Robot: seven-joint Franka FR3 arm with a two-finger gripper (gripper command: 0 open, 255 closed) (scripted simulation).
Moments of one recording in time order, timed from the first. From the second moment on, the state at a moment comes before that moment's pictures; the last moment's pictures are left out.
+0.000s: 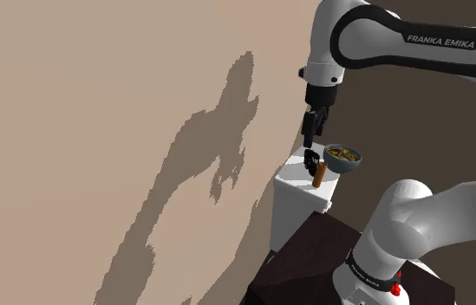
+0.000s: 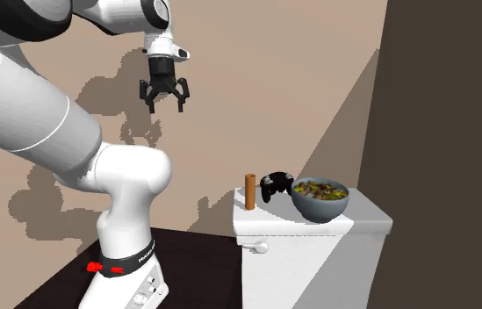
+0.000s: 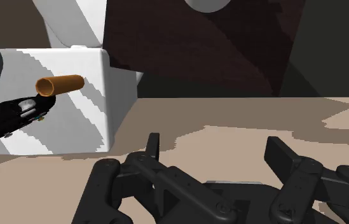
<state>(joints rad) 0.01 -0.82 0.04 -2.37 -0.02 1.45 -0.09</state>
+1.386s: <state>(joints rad) -0.13 -0.44 -0.32 -2.37 -0.16 1.88 -0.36</state>
